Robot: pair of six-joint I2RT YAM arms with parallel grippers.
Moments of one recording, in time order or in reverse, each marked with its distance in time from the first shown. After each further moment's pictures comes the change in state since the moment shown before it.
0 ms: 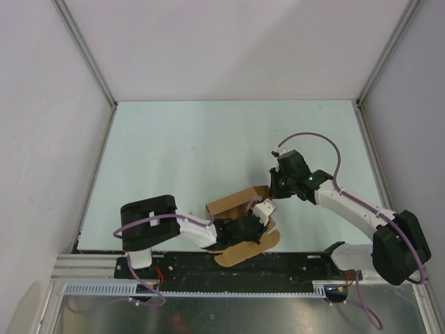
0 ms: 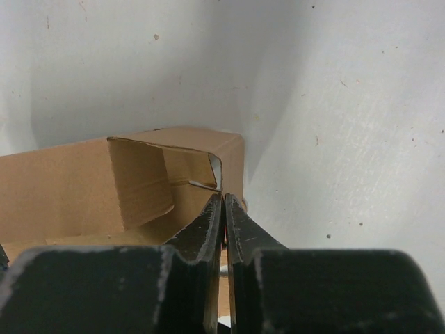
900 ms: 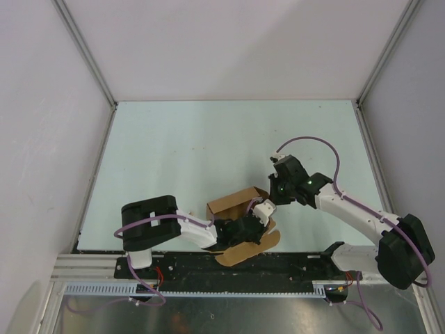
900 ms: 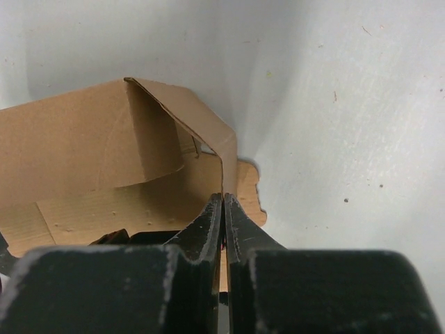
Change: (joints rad) left arm 0.000 0.008 0.002 0.010 -0.013 0.000; right arm 0.068 -0.037 0.000 -0.093 0.014 0.074
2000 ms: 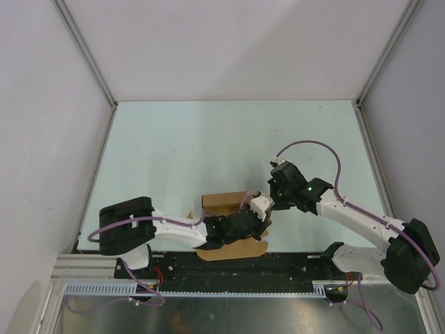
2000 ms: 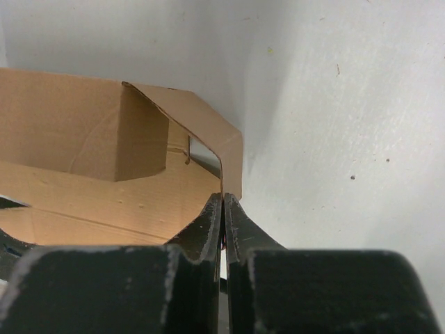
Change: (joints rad) left arm -0.010 -0.158 -0.014 -0.039 -0.009 -0.006; right arm 0.082 -0.054 -0.018 -0.043 0.101 0.085
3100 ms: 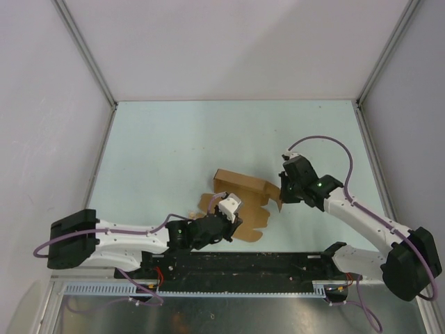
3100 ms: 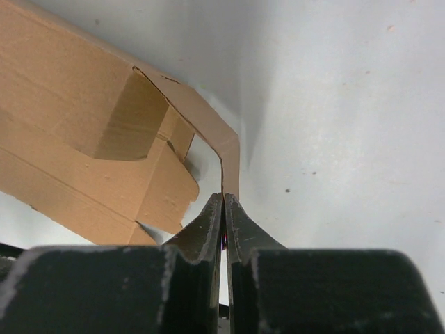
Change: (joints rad) left arm 0.004 -0.475 -0.246 -0.224 -0.106 0.013; right arm -0.115 -0.043 -0.005 -0.010 0.028 -0.085
